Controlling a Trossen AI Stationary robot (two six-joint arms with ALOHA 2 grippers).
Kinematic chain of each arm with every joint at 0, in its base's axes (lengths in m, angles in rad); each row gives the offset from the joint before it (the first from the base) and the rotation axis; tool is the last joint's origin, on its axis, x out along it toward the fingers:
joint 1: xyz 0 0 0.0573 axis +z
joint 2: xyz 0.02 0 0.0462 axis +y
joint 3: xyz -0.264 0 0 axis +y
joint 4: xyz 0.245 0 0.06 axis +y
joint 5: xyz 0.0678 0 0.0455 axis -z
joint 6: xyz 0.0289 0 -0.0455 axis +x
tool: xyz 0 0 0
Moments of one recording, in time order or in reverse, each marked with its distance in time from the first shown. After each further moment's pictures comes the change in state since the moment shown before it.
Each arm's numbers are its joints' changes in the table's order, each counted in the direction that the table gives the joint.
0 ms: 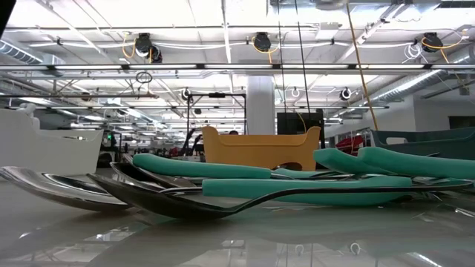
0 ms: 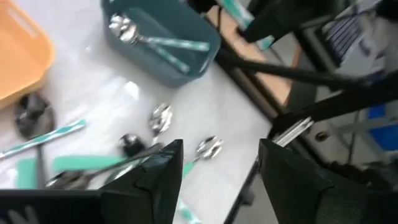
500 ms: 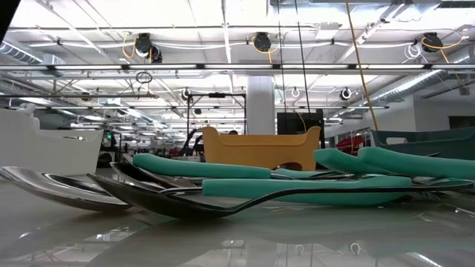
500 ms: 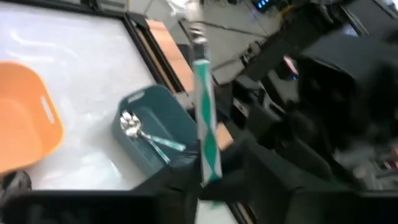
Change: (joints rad) left arm 0.019 0.022 0.000 -0.238 -0.362 -0.100; right arm -0.014 0.147 0.000 -0.372 0.399 -0.324
